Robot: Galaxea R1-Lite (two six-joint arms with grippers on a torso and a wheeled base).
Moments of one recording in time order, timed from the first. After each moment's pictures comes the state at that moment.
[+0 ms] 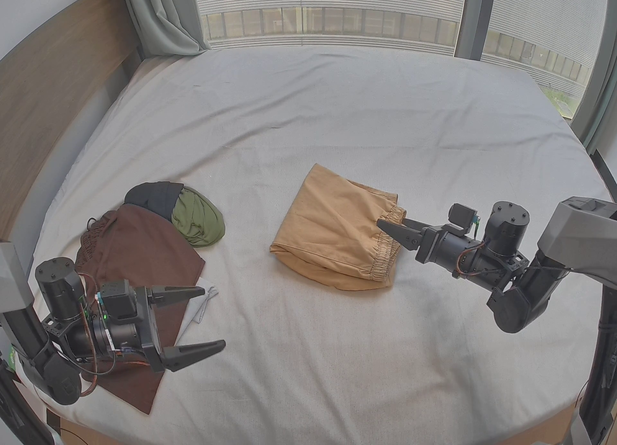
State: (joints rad) left arm -0.12 1.90 -0.13 -1.55 -0.98 0.11; right arm 0.32 2.22 -0.77 -1.45 0.47 0.45
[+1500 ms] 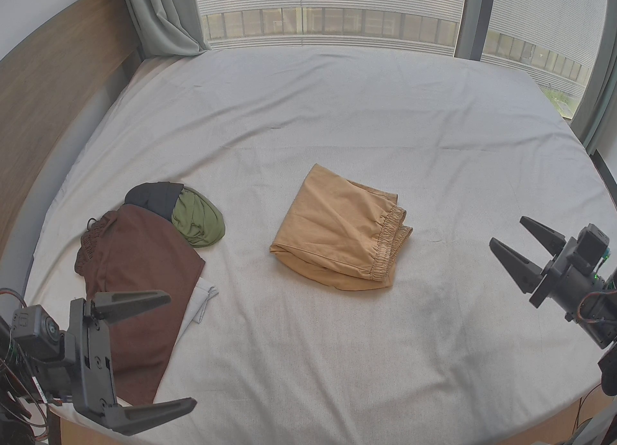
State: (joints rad) left arm -0.35 1.24 -0.02 -1.32 -0.80 0.03; right arm 0.27 1.48 -0.10 -1.48 0.26 0.11
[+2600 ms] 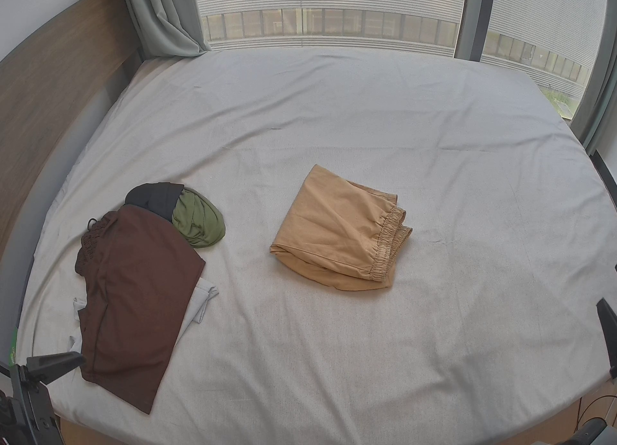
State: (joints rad) left arm -0.23 0.49 -0.02 -0.59 -0.68 0.00; right arm 0.10 0.54 -0.02 -0.77 0.29 0.12
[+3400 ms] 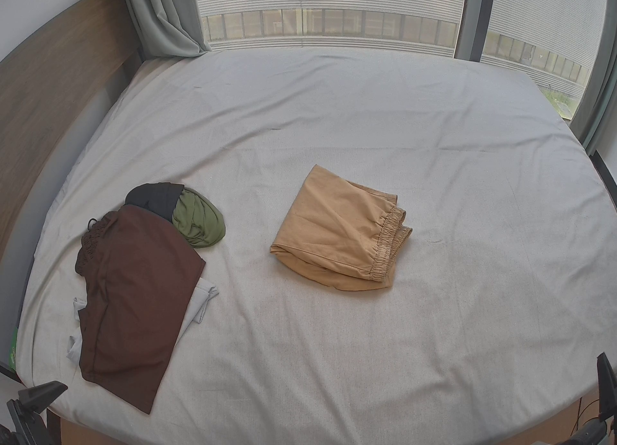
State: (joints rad) left arm -0.09 0.12 -0.02 -0.29 -0.68 -0.02; right arm 0.08 0.09 -0.02 -0.31 0.20 0.09
